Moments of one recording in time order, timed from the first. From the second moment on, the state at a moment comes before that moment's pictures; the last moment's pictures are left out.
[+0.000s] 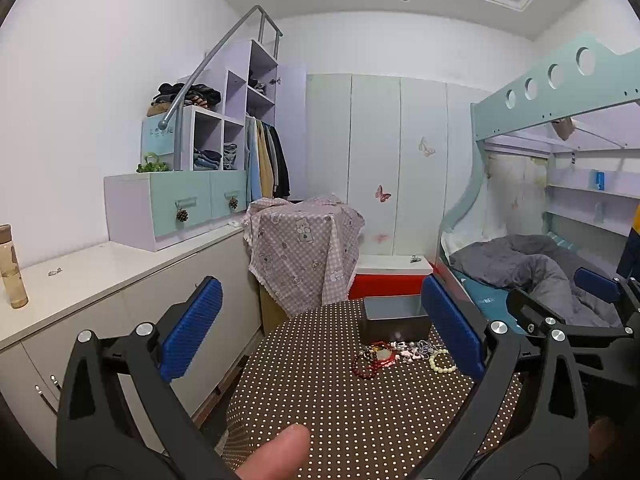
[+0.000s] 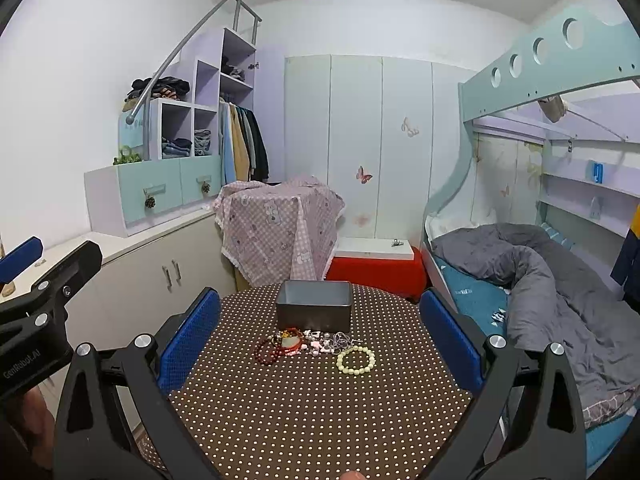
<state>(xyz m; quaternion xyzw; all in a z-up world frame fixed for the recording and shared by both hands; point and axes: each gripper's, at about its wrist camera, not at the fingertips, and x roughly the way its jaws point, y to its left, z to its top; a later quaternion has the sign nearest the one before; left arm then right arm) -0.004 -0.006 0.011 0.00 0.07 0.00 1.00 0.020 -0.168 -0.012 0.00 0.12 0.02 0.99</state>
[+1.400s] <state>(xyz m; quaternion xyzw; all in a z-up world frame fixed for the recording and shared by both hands) 0.018 -0.010 -0.005 0.01 0.10 0.00 1.00 0.038 -0.176 -0.022 -0.01 0.13 0.01 0.99</state>
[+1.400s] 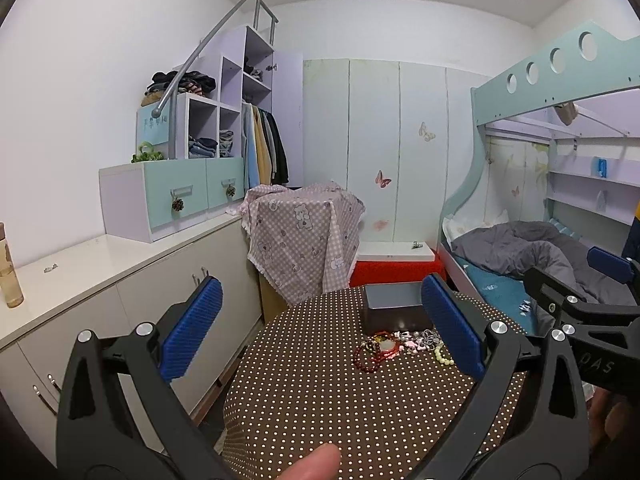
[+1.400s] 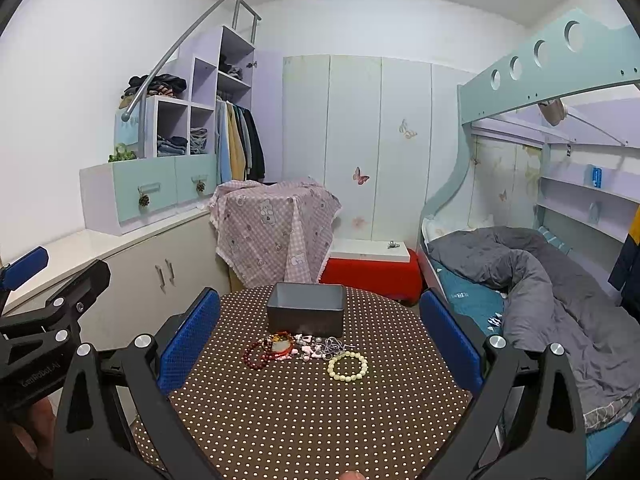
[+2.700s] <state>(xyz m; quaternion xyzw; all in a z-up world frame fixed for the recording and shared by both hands) 0.279 -0.045 -0.197 0.05 0.43 -0.08 0.90 0.226 -0.226 -0.184 0.00 0.40 0.06 0.92</state>
